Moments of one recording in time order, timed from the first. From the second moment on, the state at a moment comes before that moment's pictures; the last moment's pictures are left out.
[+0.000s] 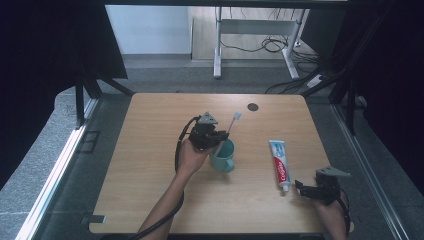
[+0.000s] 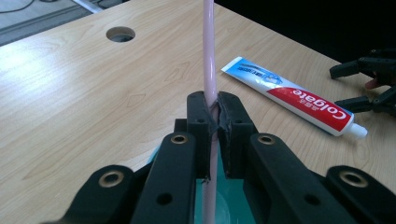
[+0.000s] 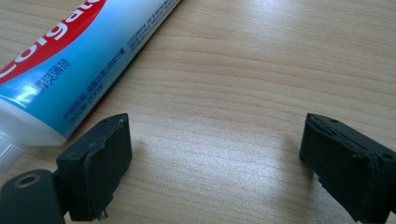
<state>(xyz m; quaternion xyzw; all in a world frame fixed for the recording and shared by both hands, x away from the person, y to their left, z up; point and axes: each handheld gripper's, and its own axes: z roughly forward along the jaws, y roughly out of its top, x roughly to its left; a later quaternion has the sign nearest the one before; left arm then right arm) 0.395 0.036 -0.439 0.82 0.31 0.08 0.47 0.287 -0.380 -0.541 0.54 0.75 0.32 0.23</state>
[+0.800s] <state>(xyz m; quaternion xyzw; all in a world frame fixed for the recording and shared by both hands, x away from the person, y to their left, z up) 0.388 0.029 -0.462 0.83 0.31 0.09 0.45 0.287 -0.380 -0.541 0.54 0.75 0.32 0.23</state>
